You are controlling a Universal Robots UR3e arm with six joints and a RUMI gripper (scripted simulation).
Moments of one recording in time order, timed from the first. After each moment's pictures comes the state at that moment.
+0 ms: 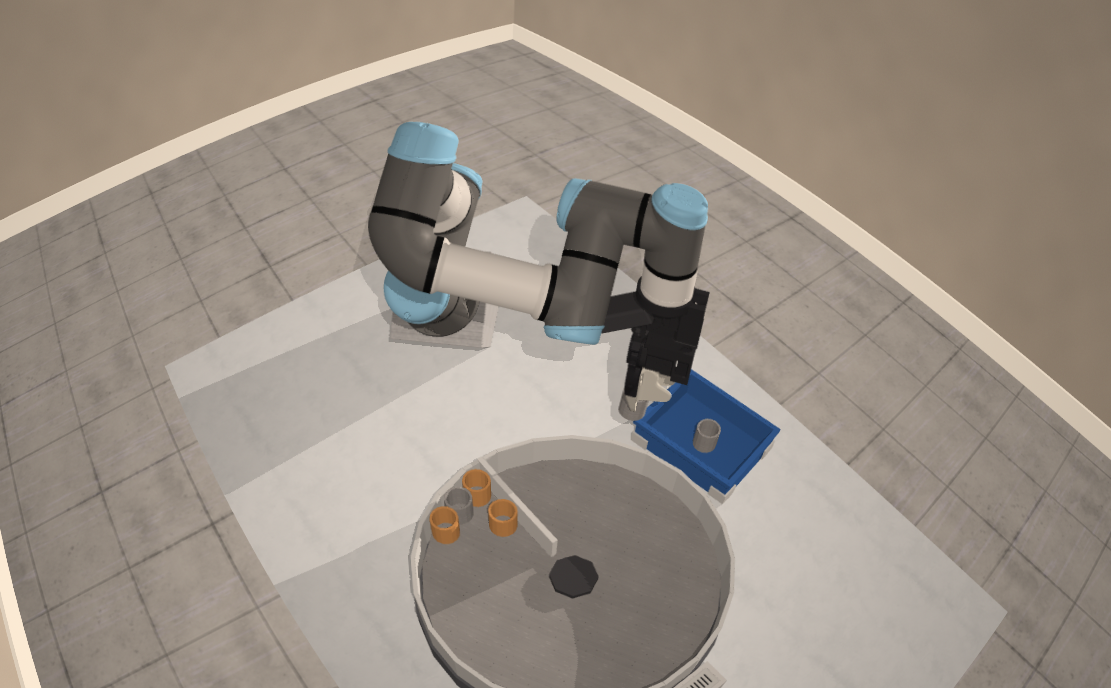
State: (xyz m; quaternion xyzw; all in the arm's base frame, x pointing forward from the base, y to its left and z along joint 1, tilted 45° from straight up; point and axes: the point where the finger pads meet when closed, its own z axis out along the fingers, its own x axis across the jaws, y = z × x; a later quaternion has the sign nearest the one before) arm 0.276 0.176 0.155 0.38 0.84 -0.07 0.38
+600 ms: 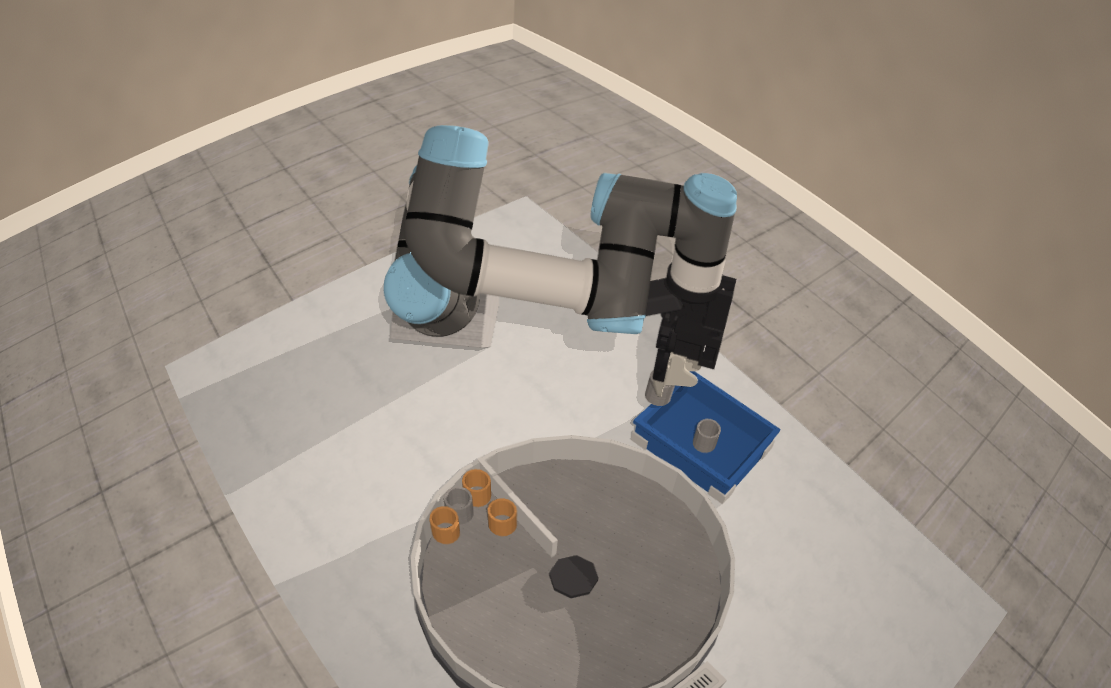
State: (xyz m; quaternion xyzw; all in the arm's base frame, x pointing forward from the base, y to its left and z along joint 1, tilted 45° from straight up) arm 0.279 0.219 0.133 0.38 0.84 -0.07 0.38
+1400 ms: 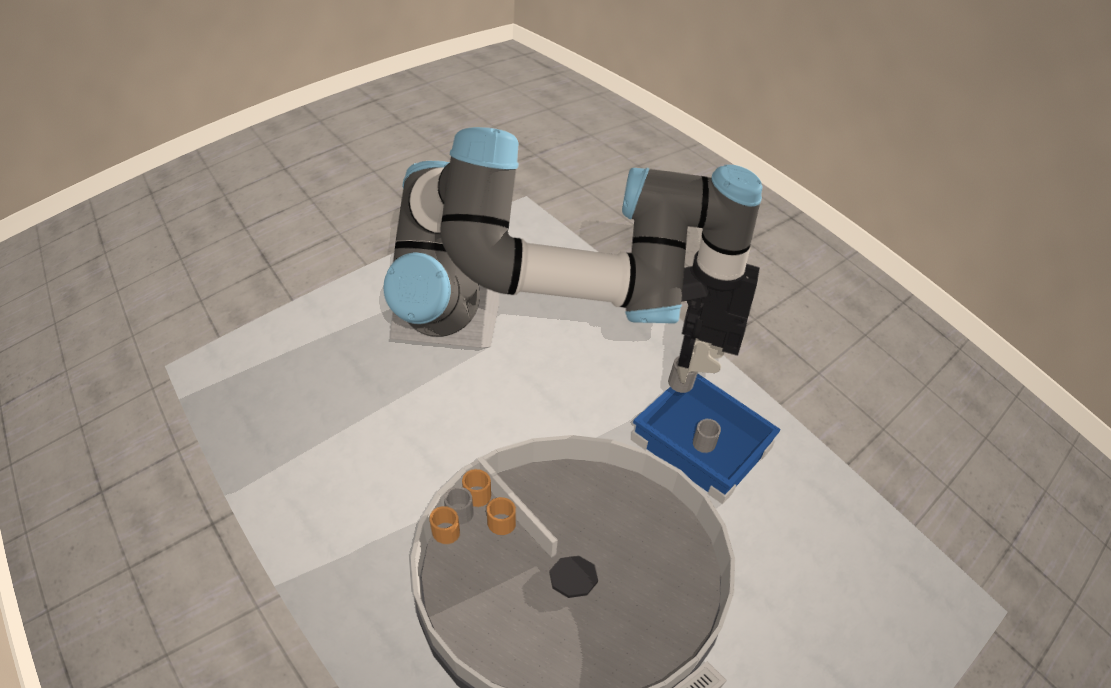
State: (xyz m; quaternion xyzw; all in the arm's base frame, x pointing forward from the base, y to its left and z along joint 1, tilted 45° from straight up) arm 0.283 0.259 0.112 0.38 0.84 -0.08 0.38
